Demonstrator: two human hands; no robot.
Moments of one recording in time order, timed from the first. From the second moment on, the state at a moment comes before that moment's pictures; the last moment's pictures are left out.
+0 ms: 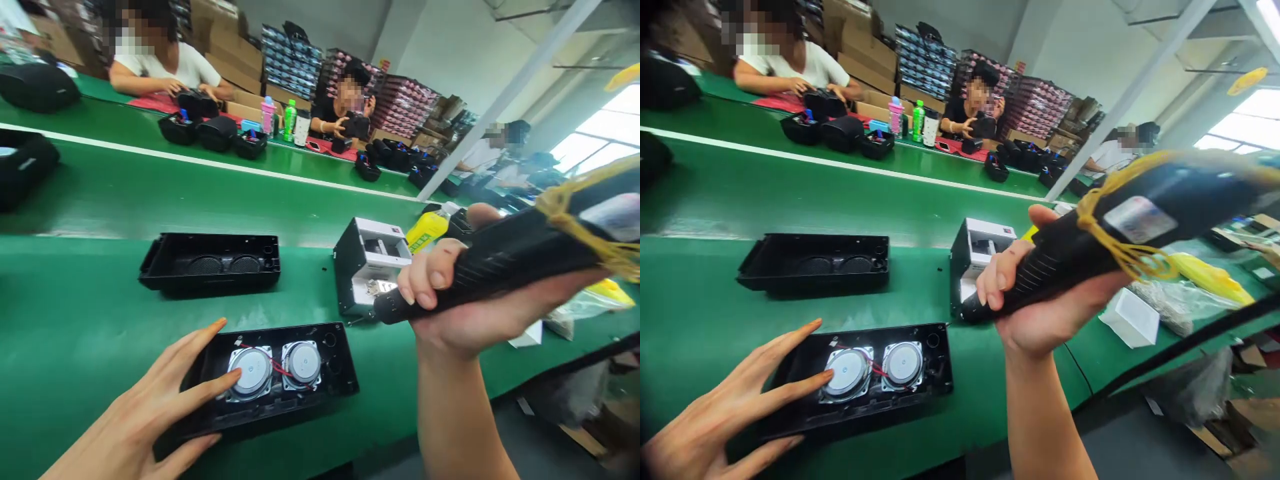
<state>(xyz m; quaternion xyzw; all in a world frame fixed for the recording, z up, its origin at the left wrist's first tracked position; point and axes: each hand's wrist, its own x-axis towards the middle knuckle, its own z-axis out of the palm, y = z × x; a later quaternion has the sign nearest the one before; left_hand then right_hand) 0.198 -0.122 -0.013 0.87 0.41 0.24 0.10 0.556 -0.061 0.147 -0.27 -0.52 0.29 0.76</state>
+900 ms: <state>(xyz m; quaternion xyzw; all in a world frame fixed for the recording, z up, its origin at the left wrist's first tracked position) 0.222 -0.144 0.012 0.84 0.46 0.22 0.17 0.385 -0.038 0.075 -0.18 -0.59 0.52 0.59</state>
